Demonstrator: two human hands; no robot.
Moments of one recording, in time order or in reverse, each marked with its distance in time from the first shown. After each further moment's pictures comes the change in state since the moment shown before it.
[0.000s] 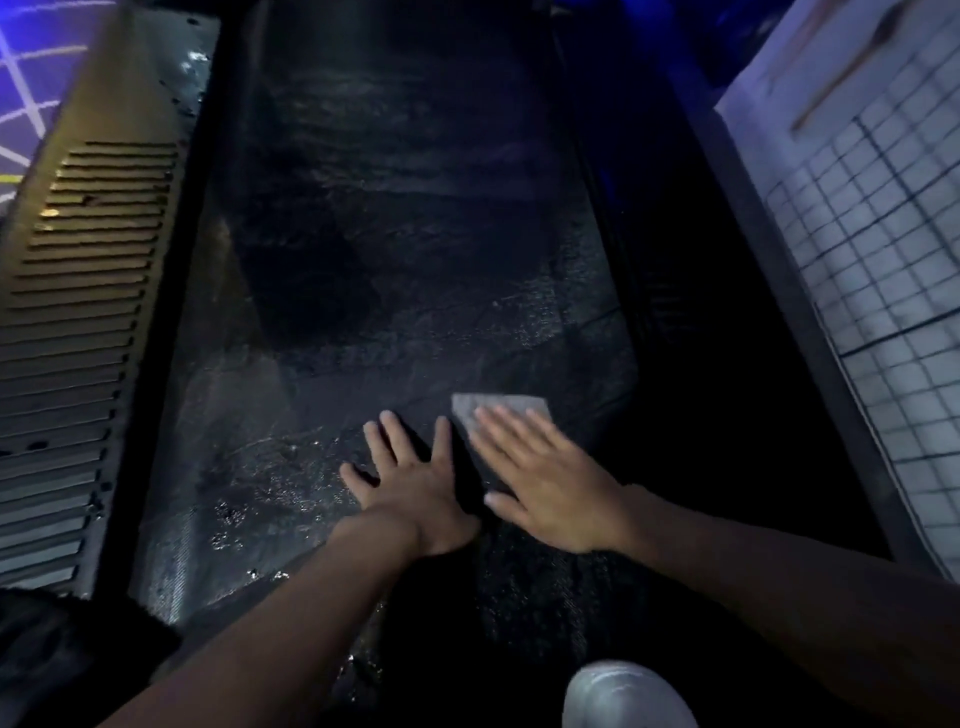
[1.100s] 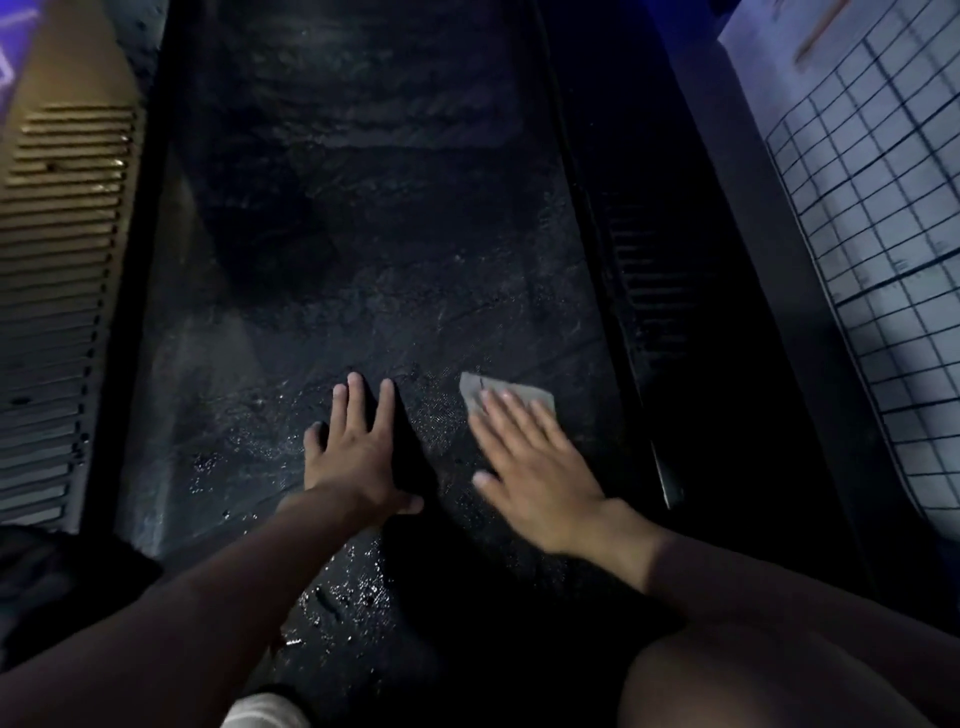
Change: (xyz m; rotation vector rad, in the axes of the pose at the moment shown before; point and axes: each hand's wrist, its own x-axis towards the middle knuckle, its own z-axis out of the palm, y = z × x) left_hand -0.015 -0.009 0.021 0.074 0.137 -0.033; right_hand -0.051 -0.020 0.018 0.145 0.069 0.201
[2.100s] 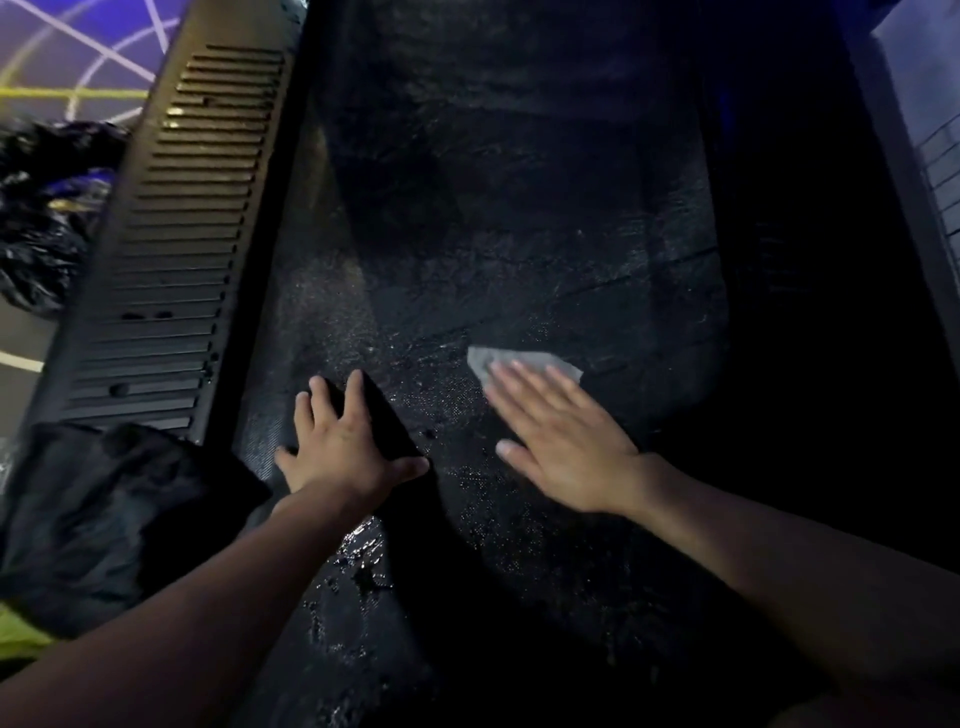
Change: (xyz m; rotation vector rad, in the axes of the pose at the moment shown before) left_hand -0.036 -0.092 0.017 -0.291 0.171 -0.399; right_hand 0.052 -0.051 0.004 -0.132 0.008 -0.282
